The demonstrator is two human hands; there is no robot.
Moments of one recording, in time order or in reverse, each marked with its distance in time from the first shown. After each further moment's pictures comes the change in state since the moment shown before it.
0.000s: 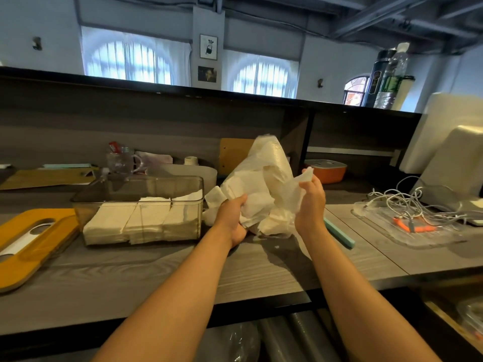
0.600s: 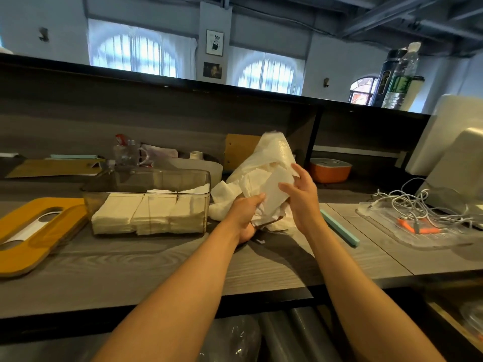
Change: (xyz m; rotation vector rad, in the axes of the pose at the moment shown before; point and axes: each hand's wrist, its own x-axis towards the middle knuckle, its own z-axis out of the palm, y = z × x) left_hand 0.001 -0.008 0.003 0.270 -0.061 0.016; right_hand 0.000 0.011 0.007 -0.241 -0.234 -0.090
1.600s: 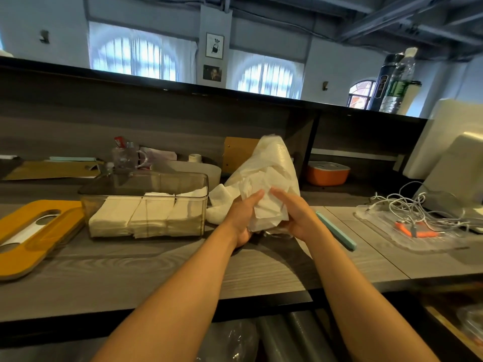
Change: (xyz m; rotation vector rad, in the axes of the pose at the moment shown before) left_hand -0.009 0.002 0.001 -0.029 -0.007 0.057; right_hand 0.001 0.004 -0.005 0.093 -0.124 0.542
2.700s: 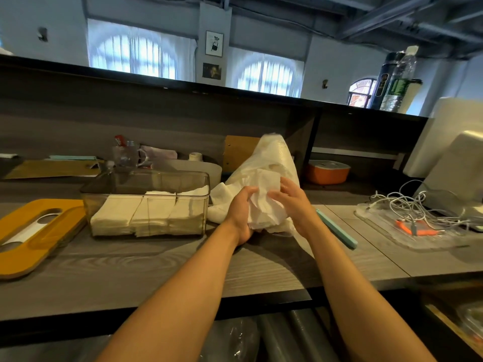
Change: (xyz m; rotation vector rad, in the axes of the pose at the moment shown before) left_hand 0.001 0.002 -0.004 -0.045 -0.023 -0.057; right_hand 0.002 -0.002 0.005 -0.426 0.003 -0.429
